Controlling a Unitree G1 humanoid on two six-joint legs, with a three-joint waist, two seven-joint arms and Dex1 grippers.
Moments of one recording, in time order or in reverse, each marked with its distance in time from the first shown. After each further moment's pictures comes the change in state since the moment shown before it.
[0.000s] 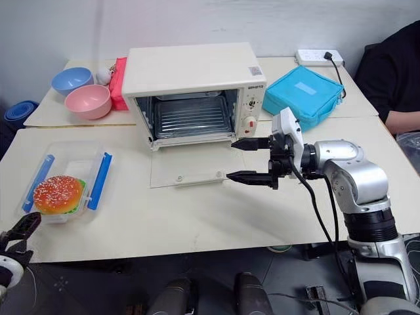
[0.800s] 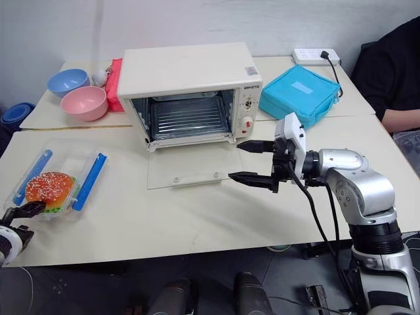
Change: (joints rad) left arm -0.080 0.310 -0.098 0.165 -0.218 -0.064 0.285; right arm 0.077 -0.006 -0.030 -0.078 0.022 0.018 -0.110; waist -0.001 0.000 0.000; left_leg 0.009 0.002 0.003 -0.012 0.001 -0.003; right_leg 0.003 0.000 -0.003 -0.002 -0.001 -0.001
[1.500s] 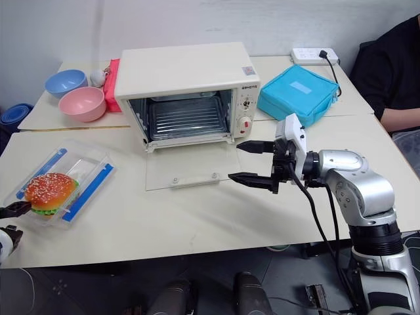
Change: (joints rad) left arm -0.020 -0.014 0.026 0.021 0.020 -0.059 0.072; right arm 0.003 0.001 -0.001 -0.001 0.008 -0.018 0.001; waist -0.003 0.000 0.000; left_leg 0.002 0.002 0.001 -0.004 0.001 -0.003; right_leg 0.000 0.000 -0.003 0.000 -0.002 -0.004
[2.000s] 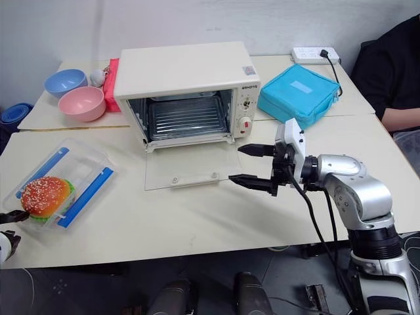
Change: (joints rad) left arm -0.080 0.048 -0.024 0.085 -0.025 0.022 0.131; right arm 0.033 0.011 0.000 -0.004 0.000 -0.005 -0.030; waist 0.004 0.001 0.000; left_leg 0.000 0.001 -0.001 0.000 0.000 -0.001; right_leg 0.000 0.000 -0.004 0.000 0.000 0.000
